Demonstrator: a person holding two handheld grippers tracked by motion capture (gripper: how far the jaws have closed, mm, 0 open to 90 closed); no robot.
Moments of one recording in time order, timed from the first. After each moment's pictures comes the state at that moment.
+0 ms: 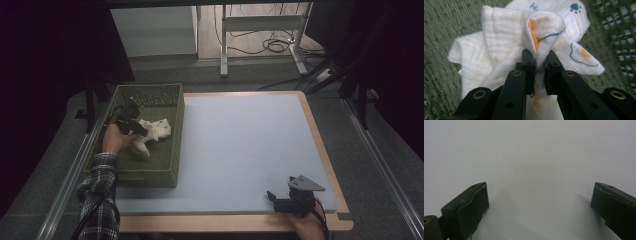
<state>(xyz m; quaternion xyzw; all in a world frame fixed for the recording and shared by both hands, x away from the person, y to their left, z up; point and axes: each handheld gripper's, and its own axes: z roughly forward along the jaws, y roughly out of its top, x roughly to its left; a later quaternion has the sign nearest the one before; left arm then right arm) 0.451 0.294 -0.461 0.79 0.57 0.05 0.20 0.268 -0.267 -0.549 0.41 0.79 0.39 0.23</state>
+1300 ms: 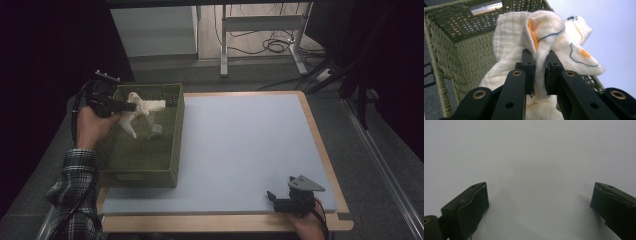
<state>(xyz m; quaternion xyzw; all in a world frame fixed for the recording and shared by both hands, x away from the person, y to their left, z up) 0.400 0.302 -0.332 0.77 0.54 0.13 0.32 0.268 -0.267 -0.549 0.41 0.79 0.39 0.23</state>
